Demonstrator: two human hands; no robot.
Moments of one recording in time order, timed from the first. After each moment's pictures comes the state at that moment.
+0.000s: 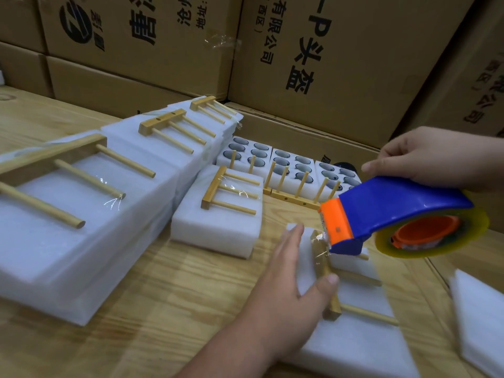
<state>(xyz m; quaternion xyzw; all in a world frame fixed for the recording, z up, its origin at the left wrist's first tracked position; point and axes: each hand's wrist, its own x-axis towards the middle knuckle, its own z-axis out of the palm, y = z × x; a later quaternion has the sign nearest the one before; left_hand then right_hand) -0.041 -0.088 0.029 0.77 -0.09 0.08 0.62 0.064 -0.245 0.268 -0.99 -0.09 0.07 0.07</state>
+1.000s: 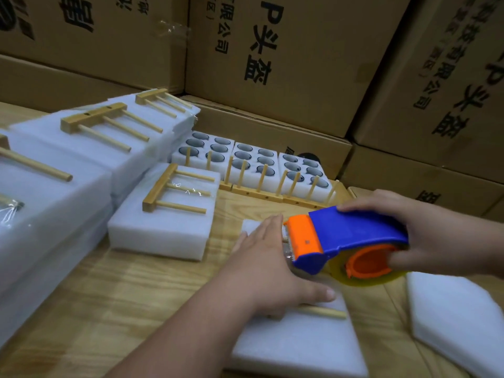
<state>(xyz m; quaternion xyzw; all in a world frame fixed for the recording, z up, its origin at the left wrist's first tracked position) 0.006 -0.118 0.070 0.91 -0.09 -0.04 0.39 0.046 -0.370 0.191 -0.95 -0.31 0.08 0.06</state>
